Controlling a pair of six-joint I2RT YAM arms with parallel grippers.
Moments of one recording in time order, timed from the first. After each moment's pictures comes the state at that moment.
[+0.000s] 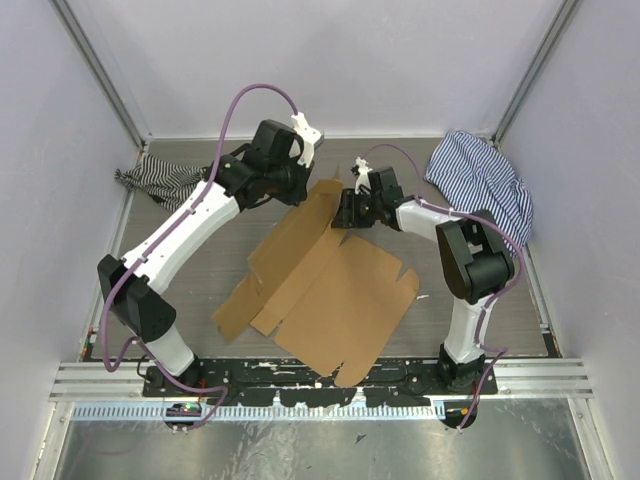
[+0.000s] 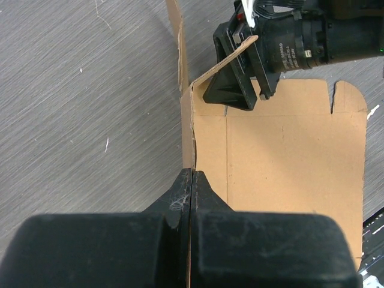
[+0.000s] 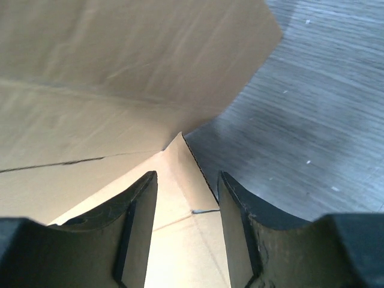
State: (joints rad) left arm -0.66 1.68 1.75 -0.81 0.04 -0.05; right arm 0.36 1.93 1.18 -0.04 -0.43 0.32
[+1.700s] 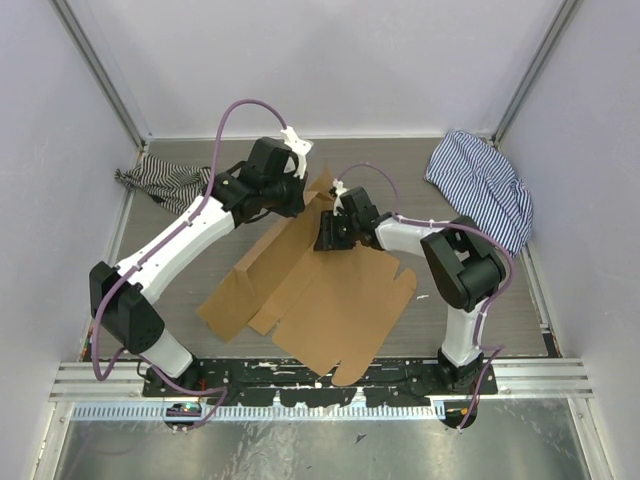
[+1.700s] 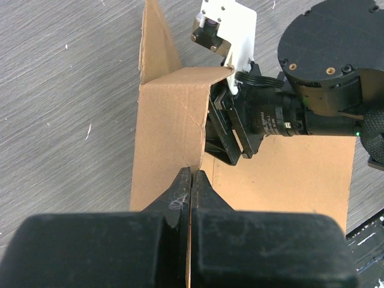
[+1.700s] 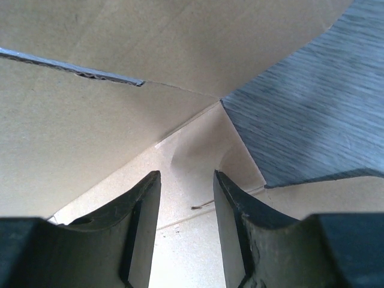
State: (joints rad) left arm -0.66 1.59 1.53 -0.66 0.03 -0.17; right arm 0.54 1.89 1.09 -0.01 -0.31 0.45
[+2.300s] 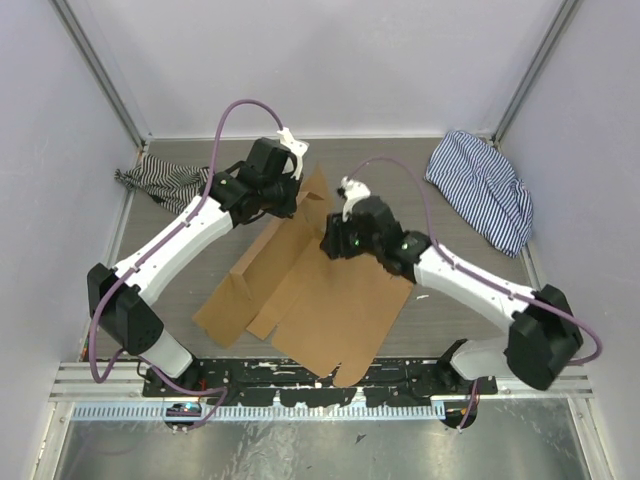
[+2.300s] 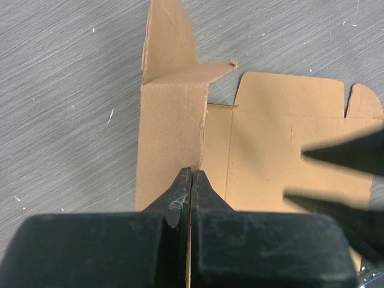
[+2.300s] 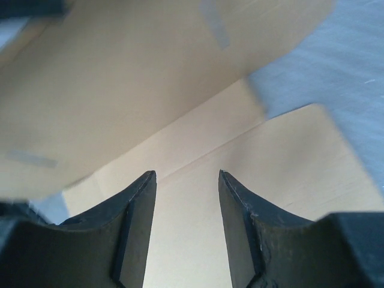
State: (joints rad) left arm -0.66 1.58 1.54 -0.72 -0.05 -0.16; right arm 0.65 1.39 1.00 -0.20 -0.06 0.39
